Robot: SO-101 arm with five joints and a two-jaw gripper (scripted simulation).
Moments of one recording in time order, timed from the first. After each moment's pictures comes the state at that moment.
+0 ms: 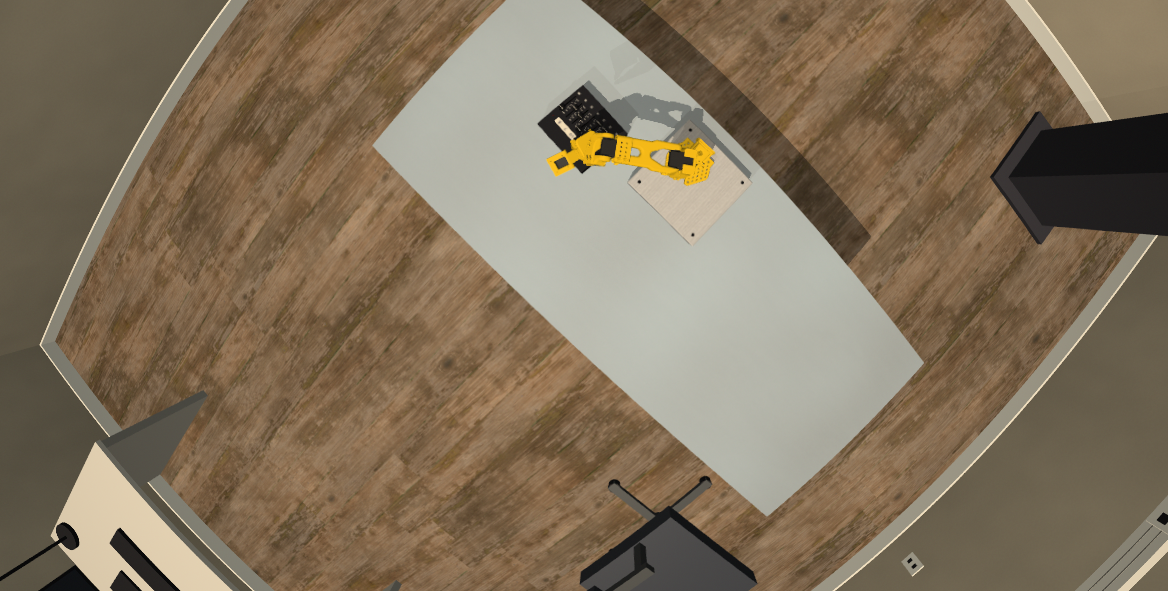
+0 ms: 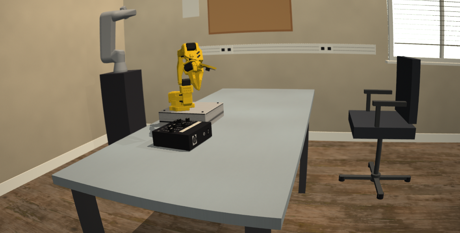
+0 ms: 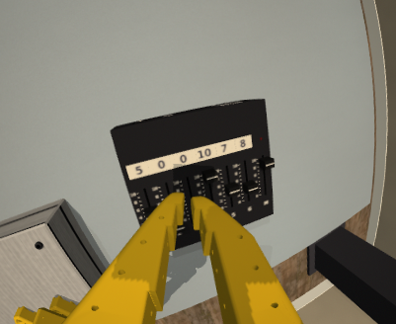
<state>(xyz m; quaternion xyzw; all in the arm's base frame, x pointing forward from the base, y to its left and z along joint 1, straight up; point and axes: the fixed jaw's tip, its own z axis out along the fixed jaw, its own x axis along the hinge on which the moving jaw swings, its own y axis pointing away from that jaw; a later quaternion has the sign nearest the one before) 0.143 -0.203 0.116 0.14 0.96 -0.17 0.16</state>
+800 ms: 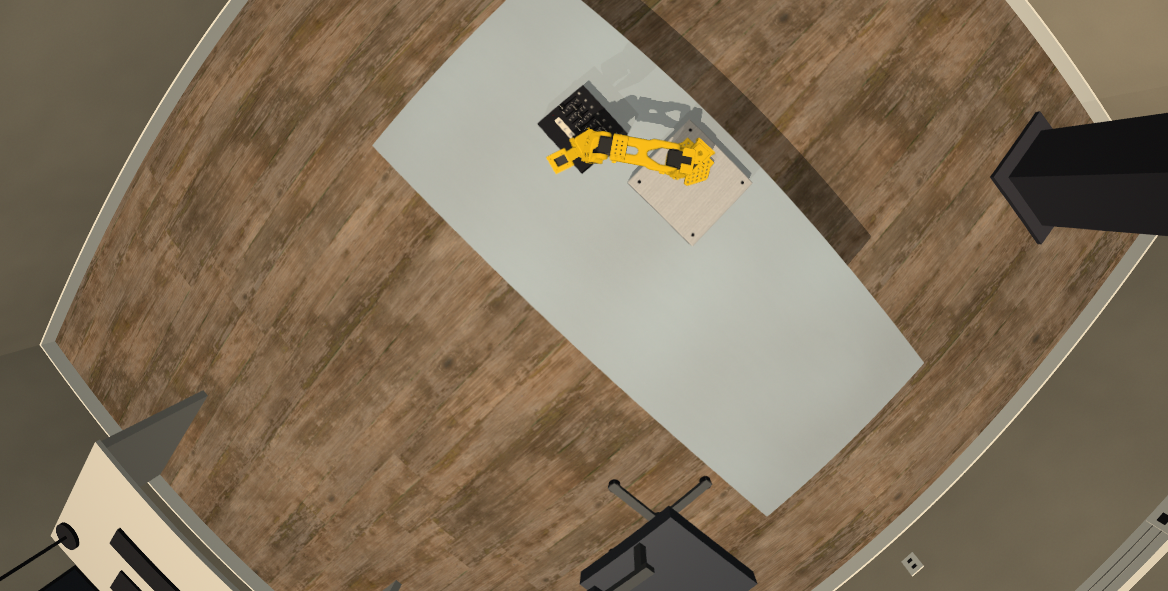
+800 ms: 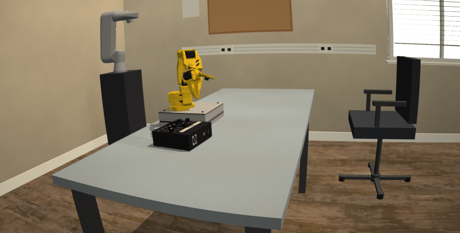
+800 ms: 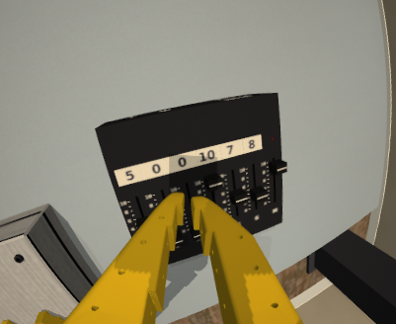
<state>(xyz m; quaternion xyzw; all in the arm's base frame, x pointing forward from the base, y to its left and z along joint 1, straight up) 0.139 -0.209 0.087 0.14 0.97 -0.17 0.14</state>
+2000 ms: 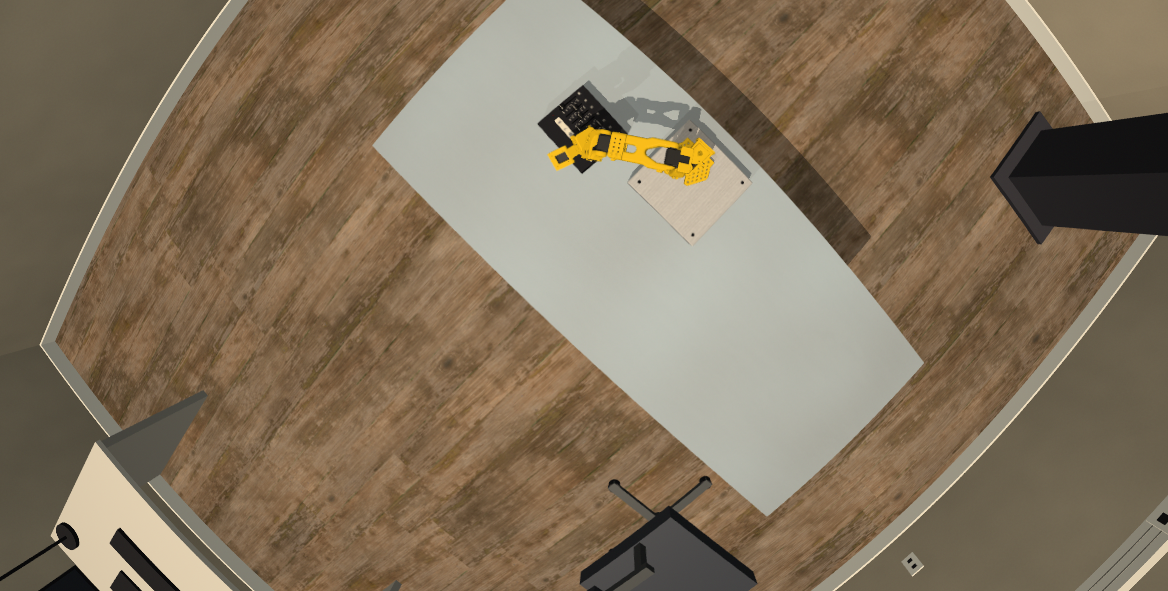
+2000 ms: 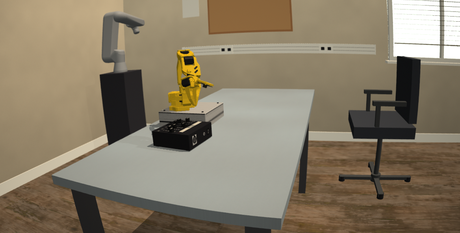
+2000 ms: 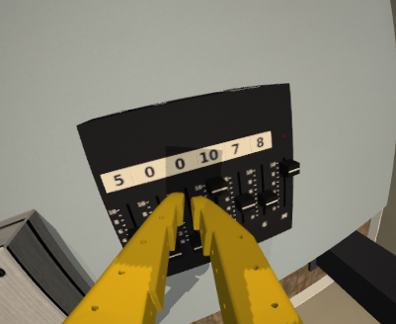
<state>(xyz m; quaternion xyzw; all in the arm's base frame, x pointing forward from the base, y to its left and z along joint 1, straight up) 0.132 -0.214 0.063 0.14 0.97 -0.17 0.14</state>
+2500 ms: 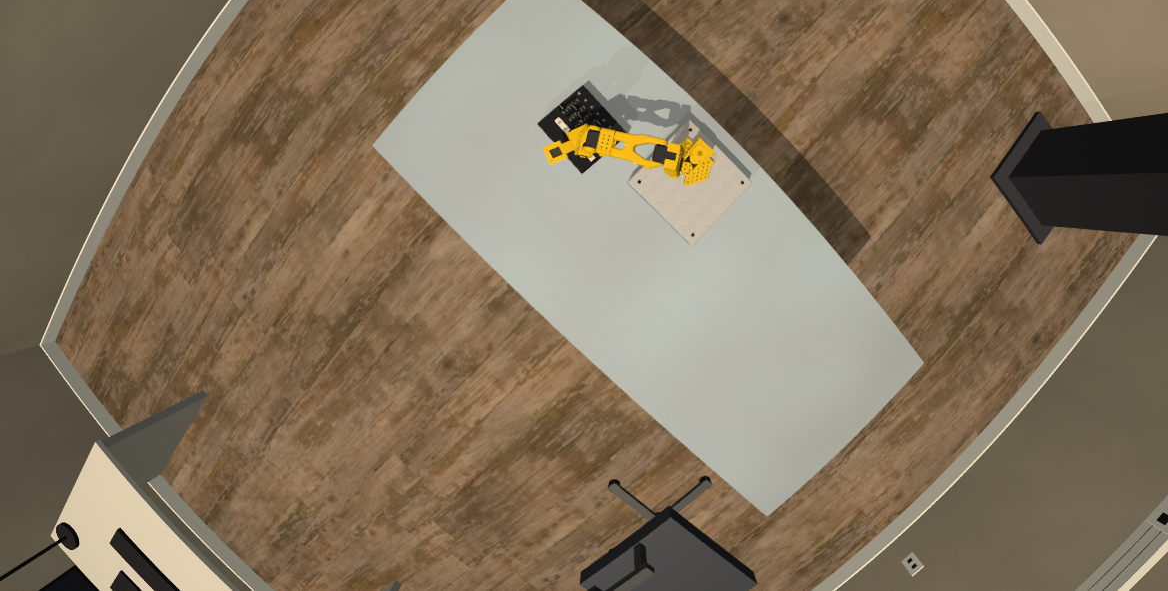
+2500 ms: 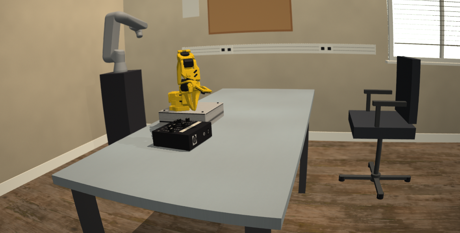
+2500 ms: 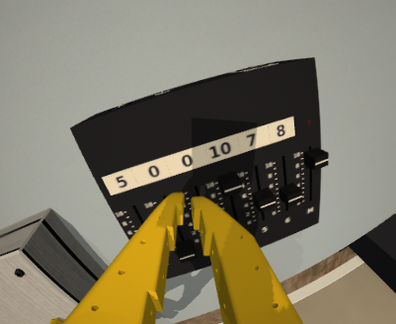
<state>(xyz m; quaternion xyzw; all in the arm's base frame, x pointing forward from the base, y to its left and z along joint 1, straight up) 0.129 -0.219 0.048 0.20 0.97 -0.11 0.10</state>
